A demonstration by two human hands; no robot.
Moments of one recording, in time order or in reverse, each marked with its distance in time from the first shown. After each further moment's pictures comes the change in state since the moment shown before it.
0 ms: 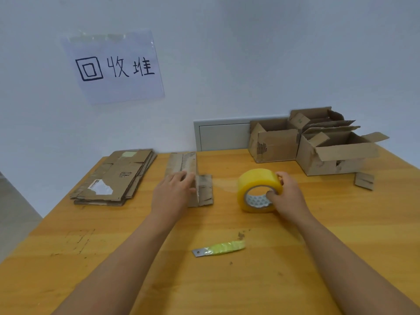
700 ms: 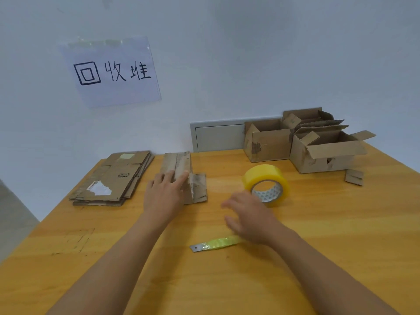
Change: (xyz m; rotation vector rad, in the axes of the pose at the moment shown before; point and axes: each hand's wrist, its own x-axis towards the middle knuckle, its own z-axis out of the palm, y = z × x) left_hand -0.011 -0.001 -0.016 0.081 -0.147 -0.121; right_hand -0.067 -0.058 0.025 -0.454 -0.273 -0.662
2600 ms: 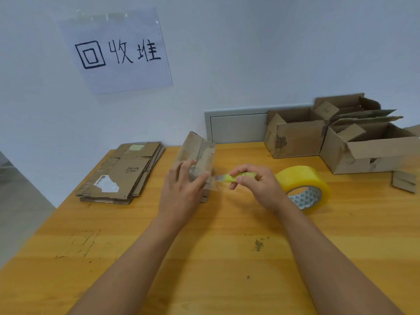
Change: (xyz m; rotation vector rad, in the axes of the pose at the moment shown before) left_hand 0.024 -0.009 0.040 -0.043 0.465 0.242; right_hand 0.087 0.023 0.006 0.977 0.146 0.179
